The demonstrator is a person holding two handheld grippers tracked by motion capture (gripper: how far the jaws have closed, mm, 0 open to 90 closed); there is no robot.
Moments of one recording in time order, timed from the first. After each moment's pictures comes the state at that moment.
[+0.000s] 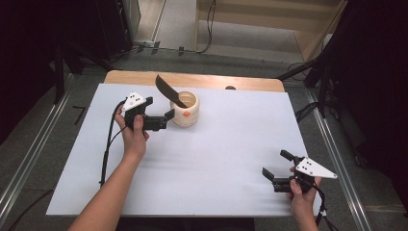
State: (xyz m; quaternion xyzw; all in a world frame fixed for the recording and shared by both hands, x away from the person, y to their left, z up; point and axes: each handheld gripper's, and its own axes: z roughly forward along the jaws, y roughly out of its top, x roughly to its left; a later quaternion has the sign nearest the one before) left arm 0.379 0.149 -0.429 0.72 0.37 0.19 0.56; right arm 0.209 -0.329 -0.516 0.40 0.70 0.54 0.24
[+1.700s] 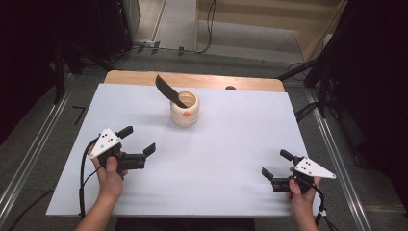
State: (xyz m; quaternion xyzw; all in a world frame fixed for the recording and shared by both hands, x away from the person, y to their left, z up) left arm 0.277 0.200 -0.443 0.71 0.35 0.21 0.57; right arm 0.209 -0.327 -0.517 0.40 0.71 0.53 0.25
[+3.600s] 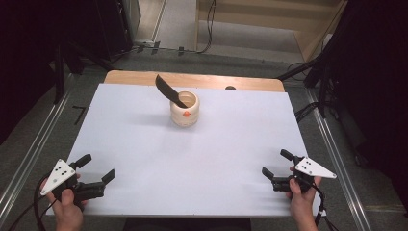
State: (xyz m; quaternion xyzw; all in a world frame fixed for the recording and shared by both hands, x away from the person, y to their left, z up) left arm 0.219 0.305 -0.484 0.71 0.41 0.25 0.52; right arm 0.211 -0.329 -0.518 0.40 0.70 0.53 0.25
